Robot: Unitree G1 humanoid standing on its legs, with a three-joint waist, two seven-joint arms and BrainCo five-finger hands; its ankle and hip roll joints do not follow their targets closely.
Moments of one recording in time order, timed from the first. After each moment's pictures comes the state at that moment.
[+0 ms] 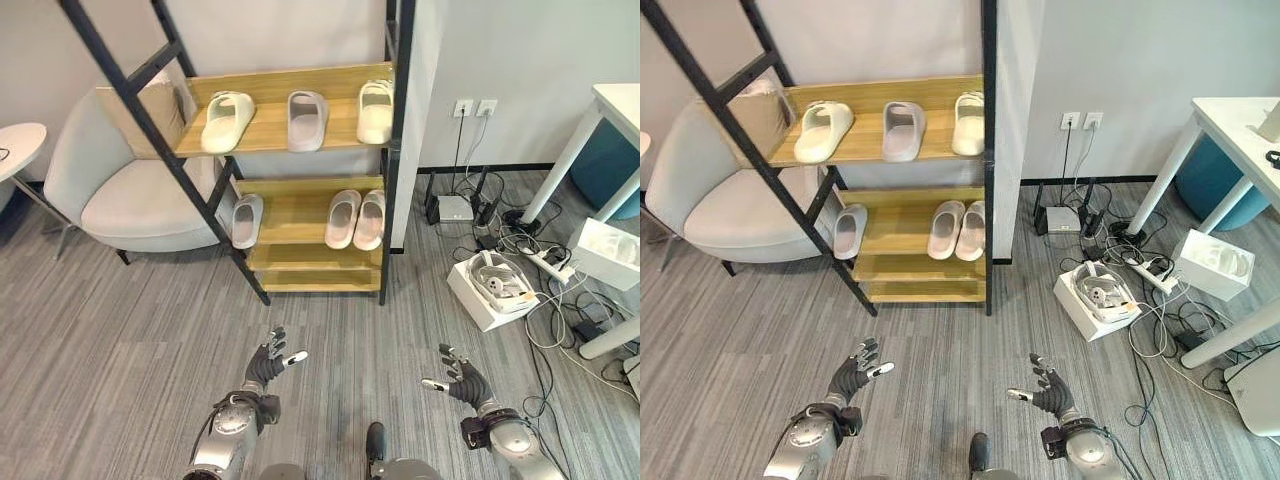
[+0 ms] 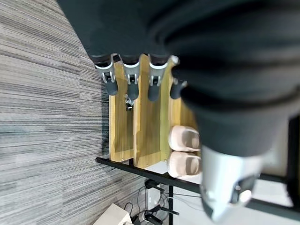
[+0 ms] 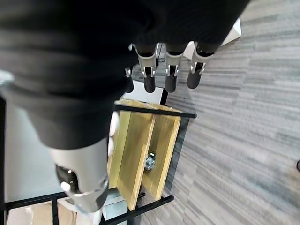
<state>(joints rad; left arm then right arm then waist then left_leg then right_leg) 0.03 0.26 -0.27 0.56 -0.37 -0.17 0.06 0.13 -0.38 0.26 0.43 0.18 -0.12 -0.04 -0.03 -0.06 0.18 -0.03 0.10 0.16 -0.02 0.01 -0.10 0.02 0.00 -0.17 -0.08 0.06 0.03</state>
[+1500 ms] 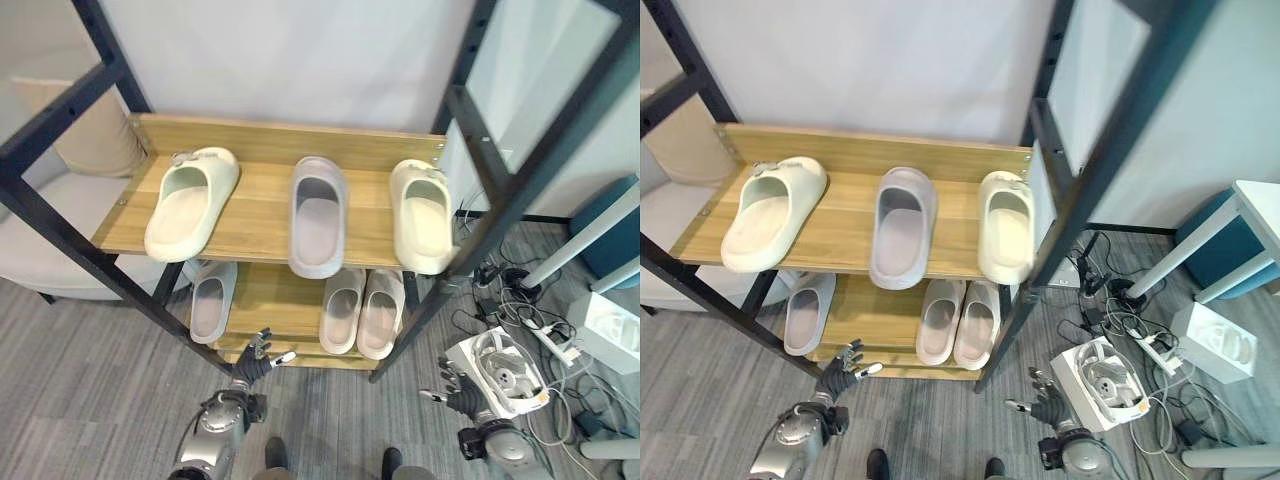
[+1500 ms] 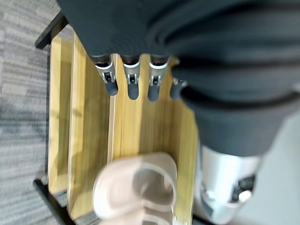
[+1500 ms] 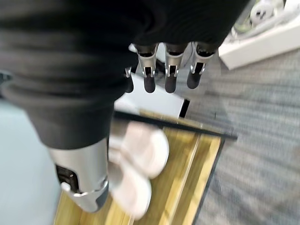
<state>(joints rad) -0.02 0.35 -0.27 0.59 -0.37 -0.17 0.07 0.13 -0.30 0.27 0.49 0.17 -0.11 -0.04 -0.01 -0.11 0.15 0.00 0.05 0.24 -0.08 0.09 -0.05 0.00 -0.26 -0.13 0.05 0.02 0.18</state>
